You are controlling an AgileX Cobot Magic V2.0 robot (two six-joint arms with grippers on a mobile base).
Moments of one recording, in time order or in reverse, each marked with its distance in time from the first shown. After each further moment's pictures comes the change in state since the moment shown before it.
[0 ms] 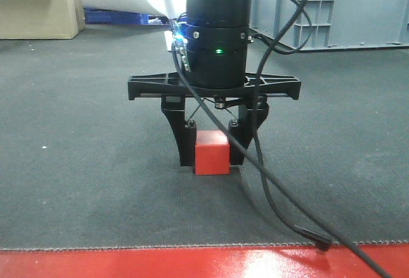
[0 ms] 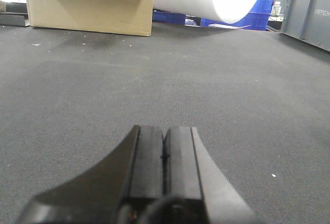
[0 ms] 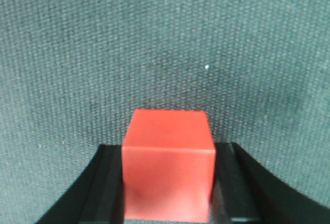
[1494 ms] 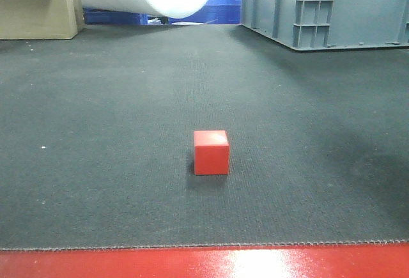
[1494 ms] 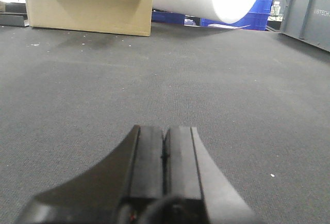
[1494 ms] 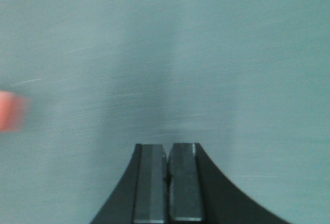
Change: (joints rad) left arm 0.000 0.000 0.000 0.000 0.000 0.000; right arm -0.558 -1.001 0.821 -0.029 -0.532 -0.650
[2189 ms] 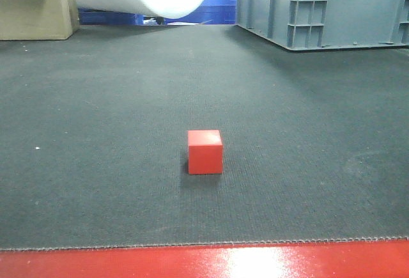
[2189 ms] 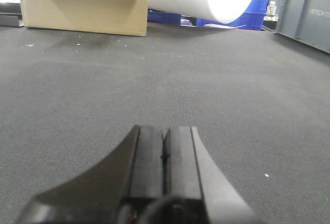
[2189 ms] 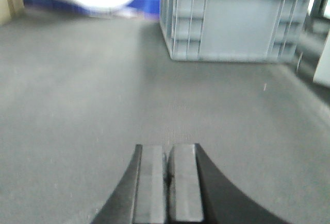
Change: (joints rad) left arm 0.000 0.000 0.000 0.000 0.000 0.000; right arm -0.086 -0.788 0.637 0.043 -0.573 -0.085
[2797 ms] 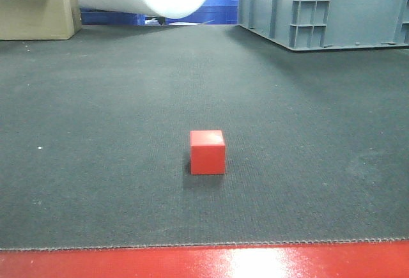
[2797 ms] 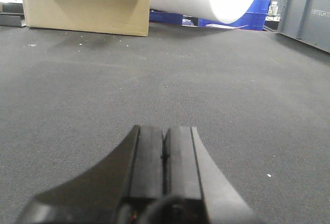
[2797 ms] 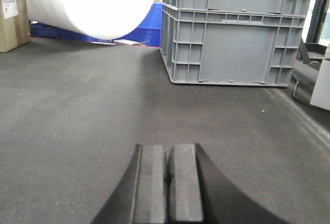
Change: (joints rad) left arm 0.000 0.000 0.000 0.000 0.000 0.000; right arm 0.000 -0.093 0.055 0.001 -0.043 -0.002
